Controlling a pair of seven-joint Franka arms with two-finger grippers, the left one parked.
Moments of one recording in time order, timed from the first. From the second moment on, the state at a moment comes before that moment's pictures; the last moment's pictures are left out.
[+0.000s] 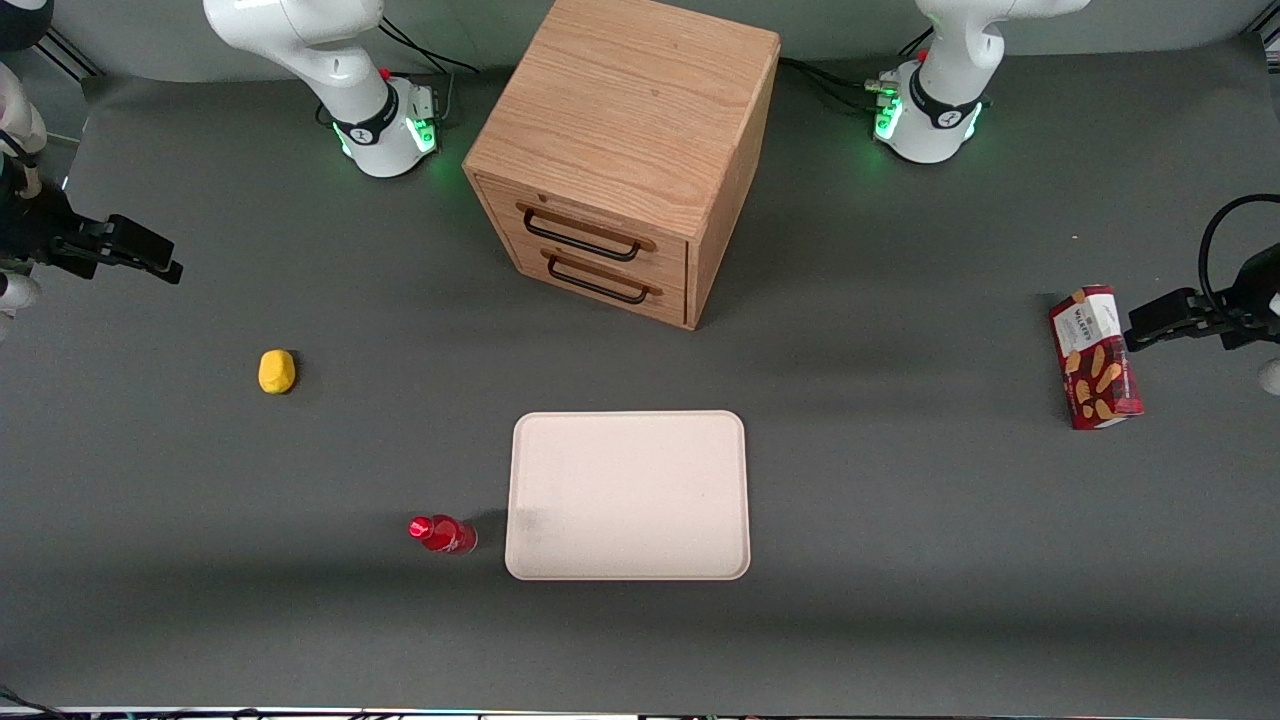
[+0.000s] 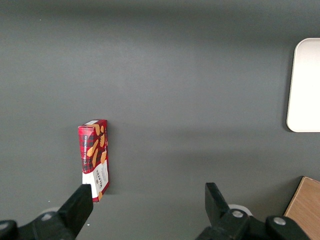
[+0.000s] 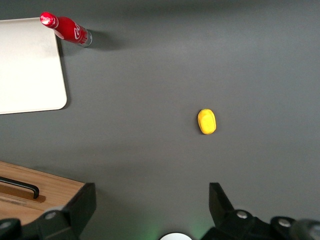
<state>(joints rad) 0.15 -0.01 -0.13 -1.53 -0.02 1.46 0.12</state>
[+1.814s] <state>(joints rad) 0.19 0.75 0.08 -1.03 0.01 1.88 0.13</state>
